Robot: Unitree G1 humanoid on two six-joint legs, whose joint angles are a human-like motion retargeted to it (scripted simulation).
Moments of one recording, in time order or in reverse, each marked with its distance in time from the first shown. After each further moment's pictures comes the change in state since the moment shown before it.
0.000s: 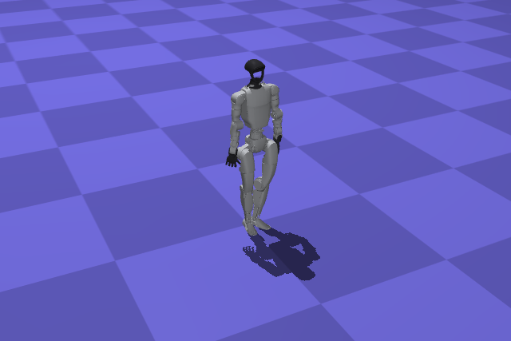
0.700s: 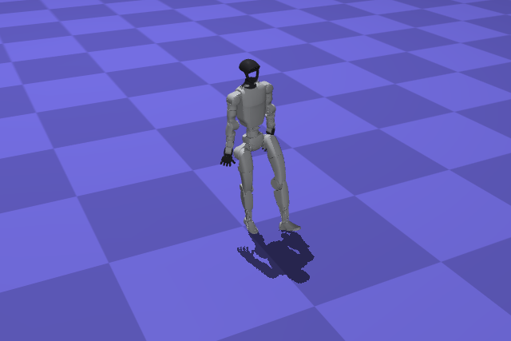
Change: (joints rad) left arm 0.143 0.042 0.155 -0.093 -0.051 0.001 0.005; right arm -0.014 -0.038 0.009 0.000 0.013 0.007 -0.002; waist 0.088 -0.071 0.116; left_leg -0.478 -0.016 -0.137 0.166 0.019 -0.093; right_leg 0.055 -0.081 0.019 0.008 0.016 0.015
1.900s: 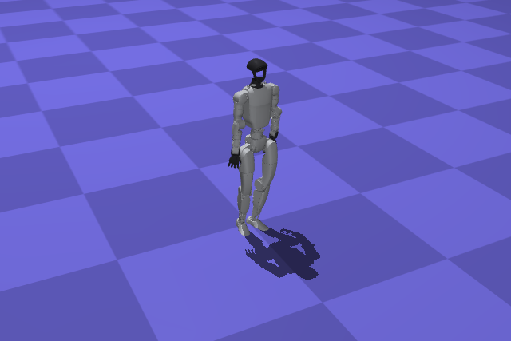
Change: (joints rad) left arm -0.002 0.018 0.055 0.097 0.002 0.005 0.002; right arm 0.020 0.045 -0.038 -0.046 -0.089 -0.045 -0.007; waist -0.075 0.060 -0.150; left_leg 0.382 0.000 0.005 -0.048 -0.053 0.108; right_leg -0.117 -0.015 -0.097 0.171 -0.054 0.058
